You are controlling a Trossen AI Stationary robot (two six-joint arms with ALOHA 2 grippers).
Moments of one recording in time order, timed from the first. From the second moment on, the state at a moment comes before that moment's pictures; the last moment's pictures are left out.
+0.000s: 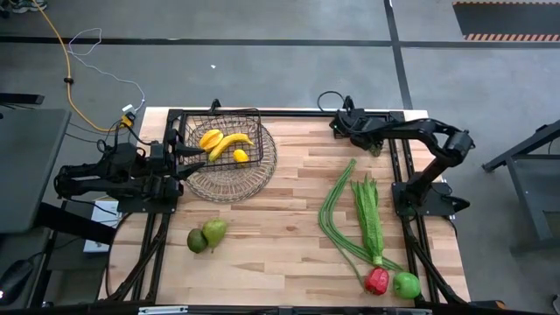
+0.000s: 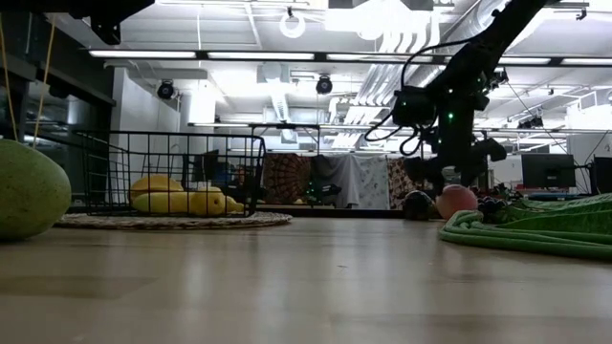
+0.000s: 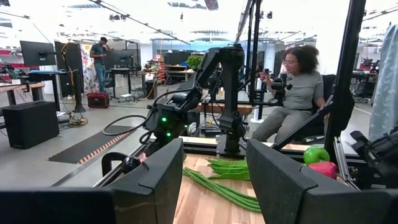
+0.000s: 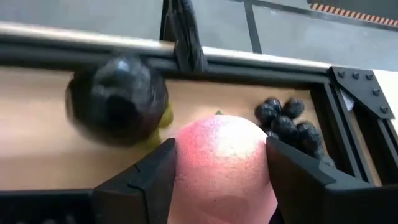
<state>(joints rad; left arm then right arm) 0.13 0.16 0.41 -0.12 -0.14 0.00 -0.63 1.61 0.83 -0.47 0.71 0.78</state>
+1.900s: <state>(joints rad) 0.13 0.16 0.41 -0.12 -0.14 0.00 -0.35 1.17 0.84 -0.47 0.83 0.66</state>
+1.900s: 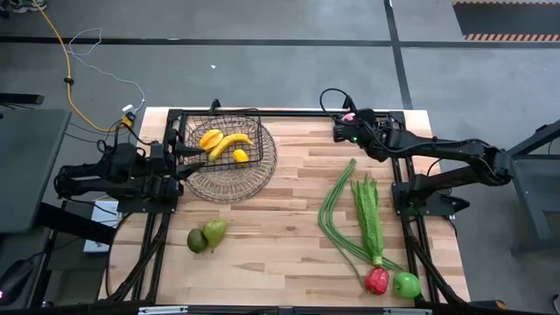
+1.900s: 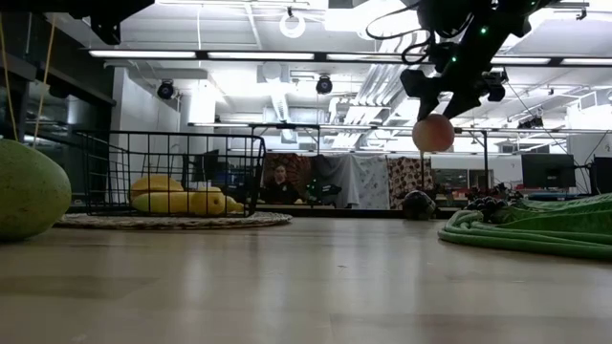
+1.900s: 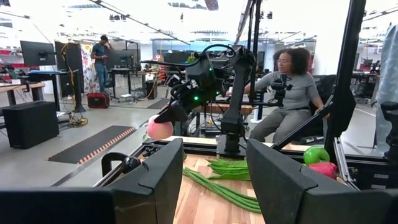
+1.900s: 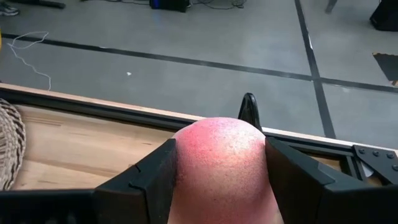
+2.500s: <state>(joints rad) 0.13 0.16 0.41 -0.12 -0.14 0.01 -0.34 1.17 0.84 -0.33 0.72 0.52</state>
